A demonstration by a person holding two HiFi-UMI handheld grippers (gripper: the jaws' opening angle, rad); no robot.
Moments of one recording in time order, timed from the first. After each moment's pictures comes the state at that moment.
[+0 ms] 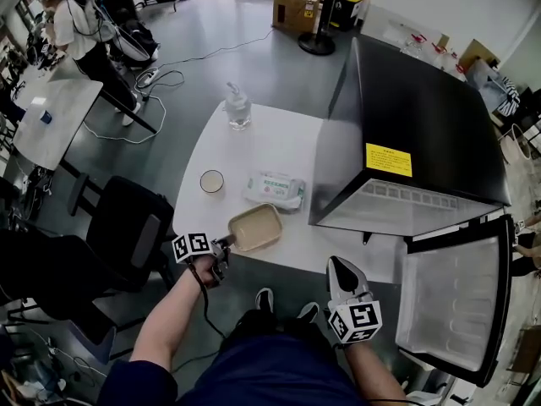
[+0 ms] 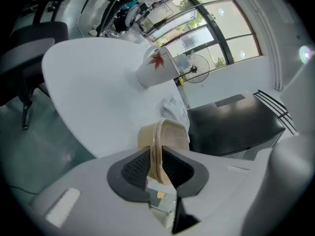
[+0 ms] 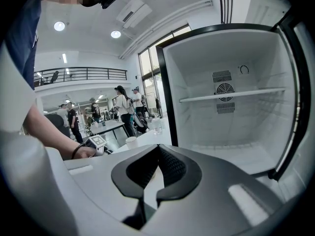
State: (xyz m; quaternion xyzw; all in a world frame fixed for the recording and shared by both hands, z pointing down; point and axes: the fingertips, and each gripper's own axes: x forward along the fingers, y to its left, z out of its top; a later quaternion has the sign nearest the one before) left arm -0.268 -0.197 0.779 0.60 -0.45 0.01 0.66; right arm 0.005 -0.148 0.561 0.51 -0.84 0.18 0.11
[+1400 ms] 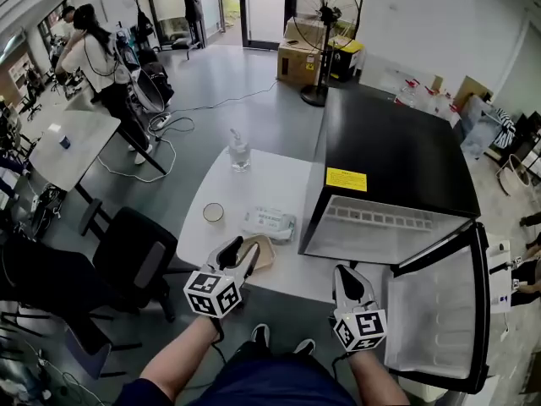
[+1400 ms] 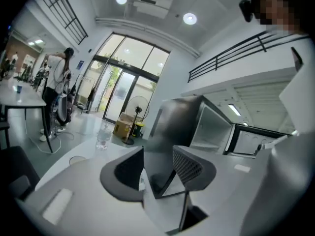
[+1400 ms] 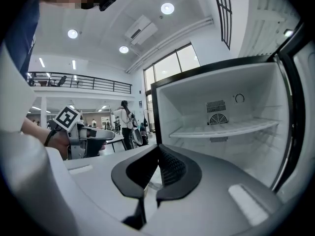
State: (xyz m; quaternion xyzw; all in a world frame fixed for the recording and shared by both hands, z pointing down) left arm -0.172 -0.201 0.486 0.82 -0.54 -0.01 0.21; right arm 0.051 -0.156 0.479 0.51 -0.85 0.10 0.04
